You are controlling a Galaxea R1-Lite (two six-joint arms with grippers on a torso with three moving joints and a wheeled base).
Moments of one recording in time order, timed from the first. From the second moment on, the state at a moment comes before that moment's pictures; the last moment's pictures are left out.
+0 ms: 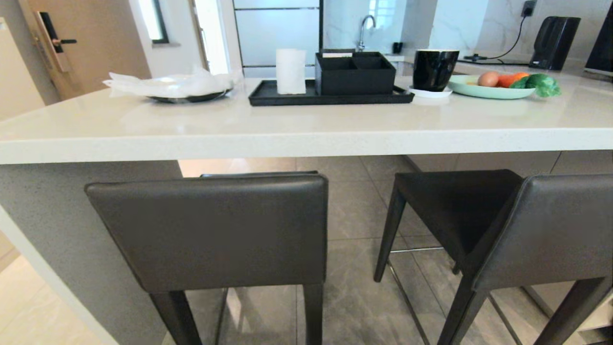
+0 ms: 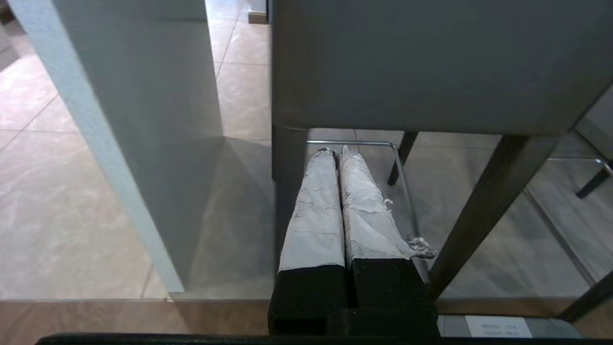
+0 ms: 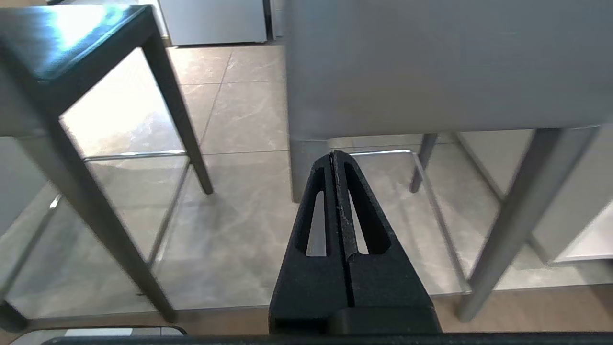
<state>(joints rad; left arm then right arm) 0.00 0.00 -0.07 0.11 -0.04 -0.07 0.01 0.00 0.00 0.01 0.00 -0.01</state>
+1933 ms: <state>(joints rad) 0.00 0.00 -0.07 0.11 -0.05 -0.06 0.01 0.00 0.00 0.01 0.00 -0.01</state>
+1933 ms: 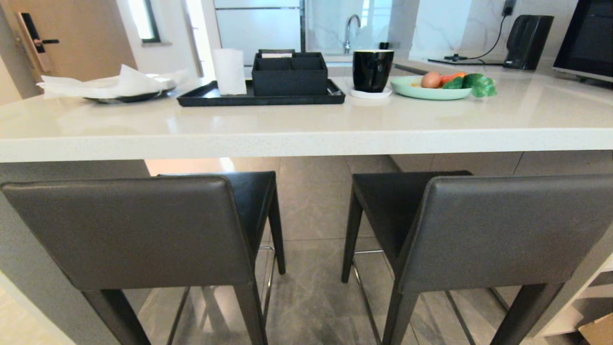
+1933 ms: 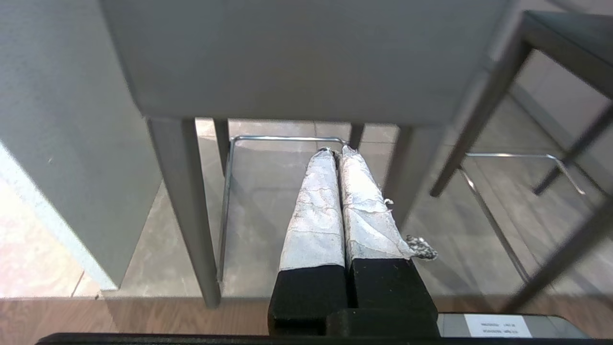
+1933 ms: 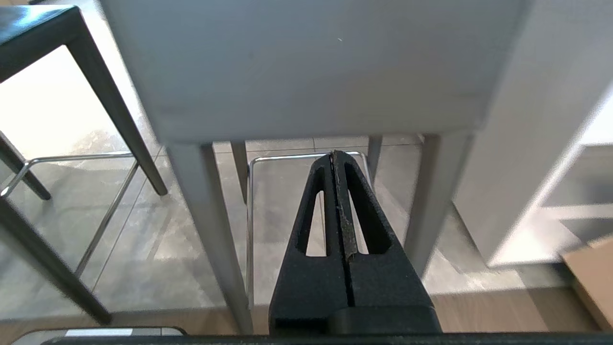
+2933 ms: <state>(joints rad) 0.00 0.00 -0.05 0.11 -0.03 0.08 0.01 0.00 0.00 0.01 0.00 0.00</state>
